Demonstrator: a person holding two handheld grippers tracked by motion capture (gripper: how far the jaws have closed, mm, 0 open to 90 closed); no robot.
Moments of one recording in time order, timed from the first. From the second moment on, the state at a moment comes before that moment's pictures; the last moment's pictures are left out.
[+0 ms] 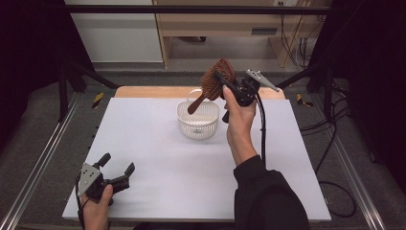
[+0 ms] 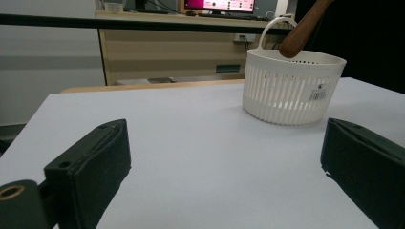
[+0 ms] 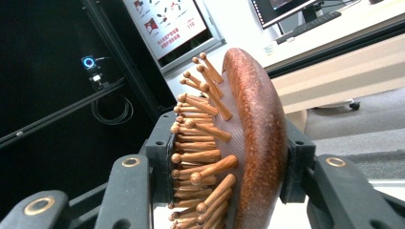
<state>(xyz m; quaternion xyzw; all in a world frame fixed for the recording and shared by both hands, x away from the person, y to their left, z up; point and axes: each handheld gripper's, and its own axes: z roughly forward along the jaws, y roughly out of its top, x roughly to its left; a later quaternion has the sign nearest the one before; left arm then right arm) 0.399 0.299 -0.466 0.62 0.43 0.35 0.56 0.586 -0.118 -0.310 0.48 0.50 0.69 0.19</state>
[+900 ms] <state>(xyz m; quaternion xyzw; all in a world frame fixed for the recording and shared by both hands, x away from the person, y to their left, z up) 0.400 0.299 -0.466 0.62 0.43 0.35 0.57 0.591 -0.117 -0.316 0.49 0.50 0.69 0.19</state>
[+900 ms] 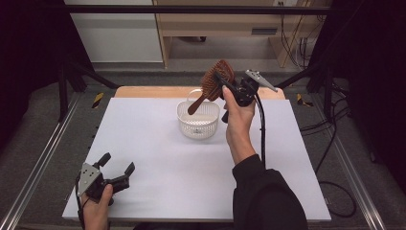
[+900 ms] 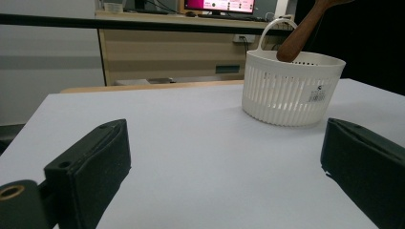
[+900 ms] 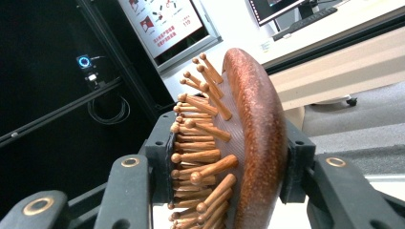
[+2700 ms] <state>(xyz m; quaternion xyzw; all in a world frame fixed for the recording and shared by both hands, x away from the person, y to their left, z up) 0.399 0.295 -0.465 0.62 0.42 0.35 0.56 0.594 -0.124 -0.347 0.51 0.48 0.69 0.18</state>
